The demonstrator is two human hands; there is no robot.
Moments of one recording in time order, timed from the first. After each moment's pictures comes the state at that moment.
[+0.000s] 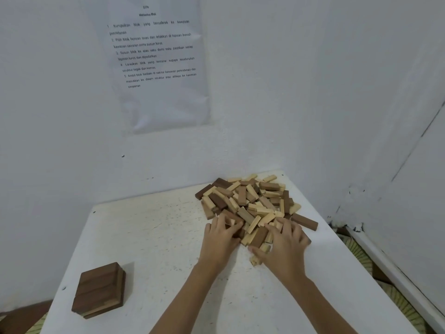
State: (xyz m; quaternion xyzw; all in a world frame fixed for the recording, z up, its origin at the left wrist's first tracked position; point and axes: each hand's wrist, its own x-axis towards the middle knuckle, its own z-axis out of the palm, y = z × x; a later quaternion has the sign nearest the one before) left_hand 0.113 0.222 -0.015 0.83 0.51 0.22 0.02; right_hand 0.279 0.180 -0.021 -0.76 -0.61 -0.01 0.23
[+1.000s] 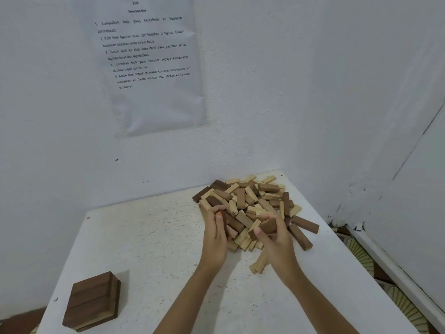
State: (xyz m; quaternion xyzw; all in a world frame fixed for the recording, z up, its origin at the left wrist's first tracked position) left_hand 0.127 0.216 0.016 0.57 0.48 0.52 0.42; right_hand 0.268 0.183 0.014 -0.58 -0.46 0.39 0.54
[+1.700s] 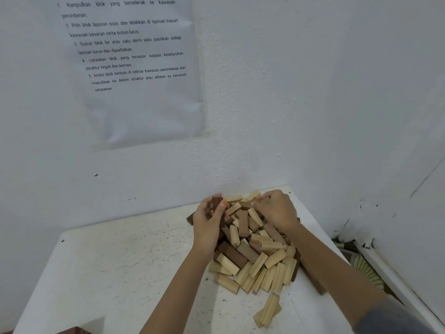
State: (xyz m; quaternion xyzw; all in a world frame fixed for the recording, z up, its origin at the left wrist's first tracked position) left_hand 0.132 0.322 0.034 0.41 0.49 0.57 0.52; right_hand 0.302 0.349 0.040 -0.72 -0.57 0.25 0.30
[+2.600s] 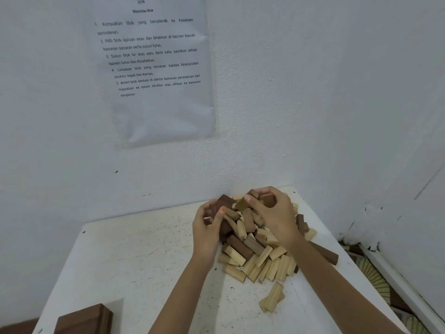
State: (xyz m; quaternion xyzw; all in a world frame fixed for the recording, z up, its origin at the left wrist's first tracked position) left_hand 0.112 0.286 0.037 0.42 0.52 0.58 0.47; right_hand 0.267 0.296 0.066 -0.55 -0.49 0.39 0.56
